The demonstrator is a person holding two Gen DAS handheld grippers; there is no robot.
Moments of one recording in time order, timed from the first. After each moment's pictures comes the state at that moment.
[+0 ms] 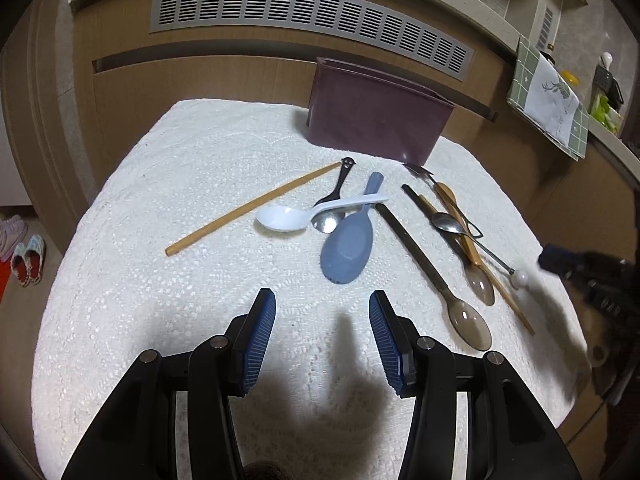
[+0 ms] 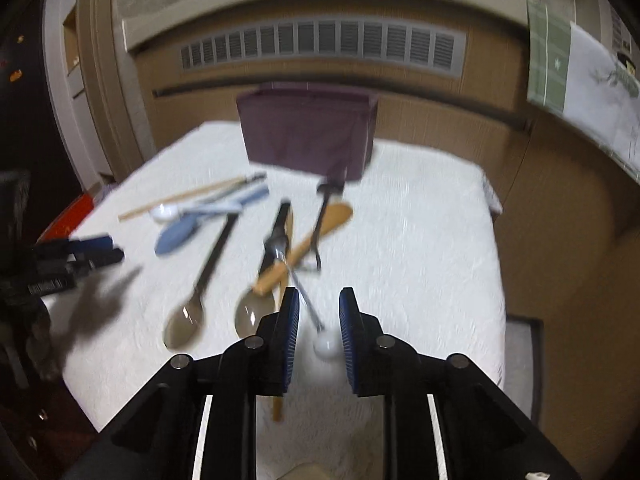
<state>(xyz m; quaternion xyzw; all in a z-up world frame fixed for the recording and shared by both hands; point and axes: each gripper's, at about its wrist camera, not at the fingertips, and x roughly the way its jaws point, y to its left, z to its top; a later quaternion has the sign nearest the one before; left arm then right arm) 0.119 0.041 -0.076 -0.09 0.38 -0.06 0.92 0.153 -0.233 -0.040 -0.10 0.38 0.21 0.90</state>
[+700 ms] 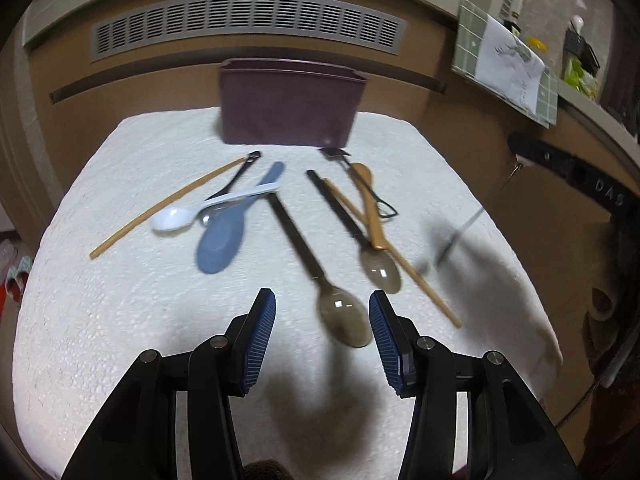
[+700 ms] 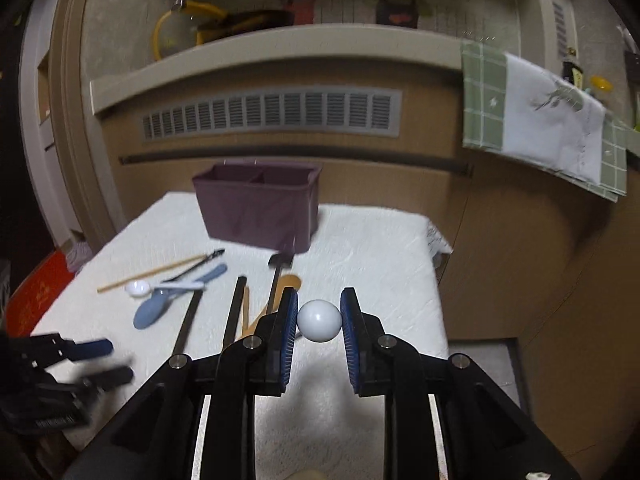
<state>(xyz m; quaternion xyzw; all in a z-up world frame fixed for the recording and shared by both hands) 0.110 -0.062 -0.055 -0.05 0.40 -0.09 0.91 0.151 -0.261 0.019 -0.05 0.28 0.14 0.95</state>
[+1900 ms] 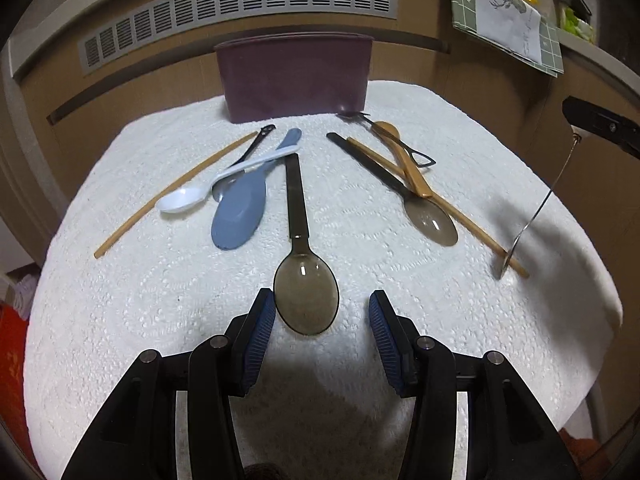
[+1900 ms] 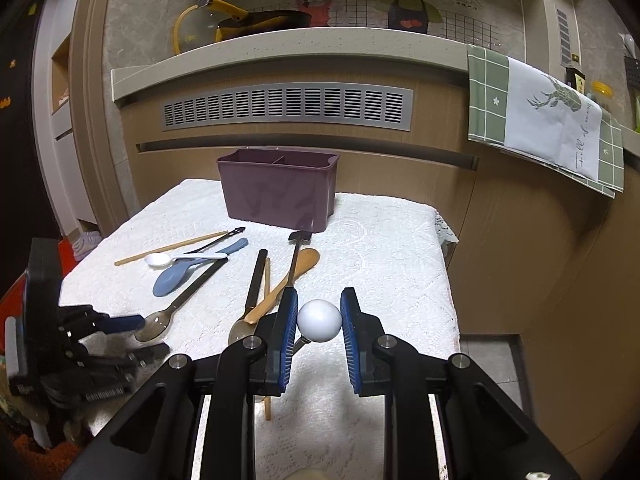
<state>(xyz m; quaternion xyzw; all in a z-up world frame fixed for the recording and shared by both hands) 0.111 -0.050 -0.098 0.03 0.40 -0.06 0.91 0.112 -0.251 -0.005 -0.07 0.27 0.15 0.95</state>
